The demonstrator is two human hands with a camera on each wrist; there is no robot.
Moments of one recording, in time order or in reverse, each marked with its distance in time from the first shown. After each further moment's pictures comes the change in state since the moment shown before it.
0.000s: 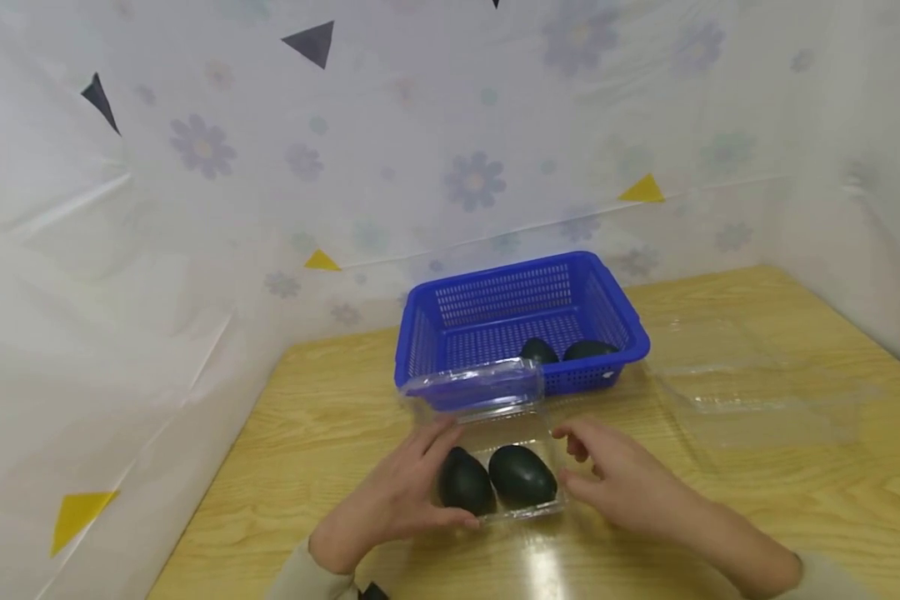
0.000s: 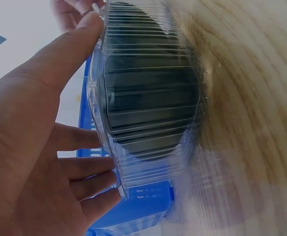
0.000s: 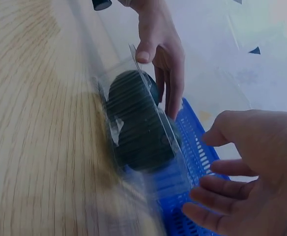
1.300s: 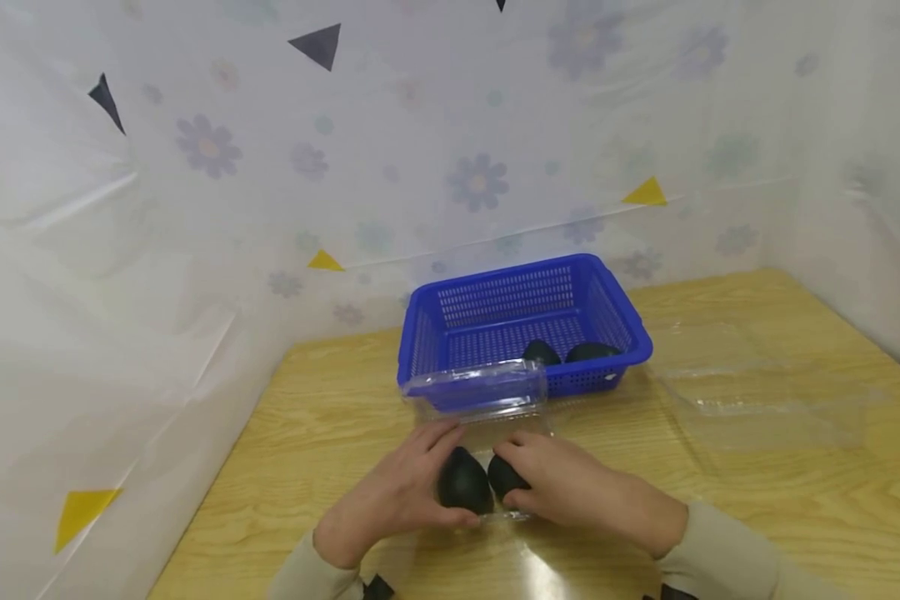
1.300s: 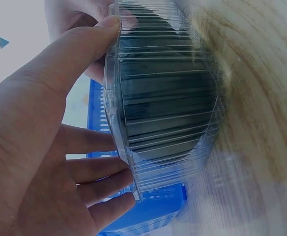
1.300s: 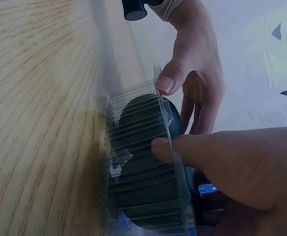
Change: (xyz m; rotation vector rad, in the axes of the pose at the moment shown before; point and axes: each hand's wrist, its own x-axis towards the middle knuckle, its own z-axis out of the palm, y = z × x) left_hand 0.004 0.001 -0.006 0.041 -0.013 0.005; right_hand 0.046 -0.033 0.029 -0.288 -0.322 -0.118
